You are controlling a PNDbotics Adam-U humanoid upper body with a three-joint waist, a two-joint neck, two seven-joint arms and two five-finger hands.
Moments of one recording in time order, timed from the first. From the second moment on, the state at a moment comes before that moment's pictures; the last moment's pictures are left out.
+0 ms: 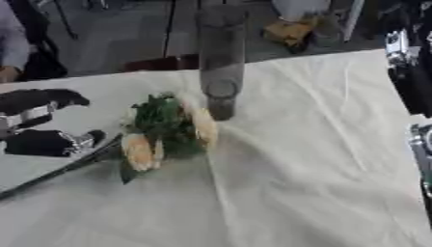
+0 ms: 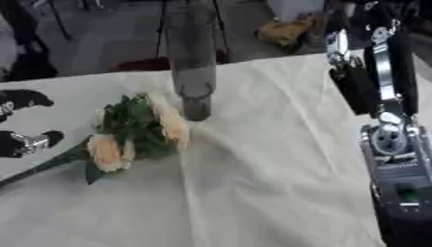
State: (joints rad) left arm -0.85 0.71 -0.48 -1.62 -0.65 0.36 -0.78; right arm -0.40 -0.39 -0.18 -1.98 0.57 -0.05 -0.13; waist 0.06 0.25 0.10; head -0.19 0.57
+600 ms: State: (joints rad) left arm -0.85 0.70 -0.55 -1.52 -0.76 0.24 -0.76; right arm -0.40 -0.39 -0.17 -1.98 0.57 -0.04 -0.13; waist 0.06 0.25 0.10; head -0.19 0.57
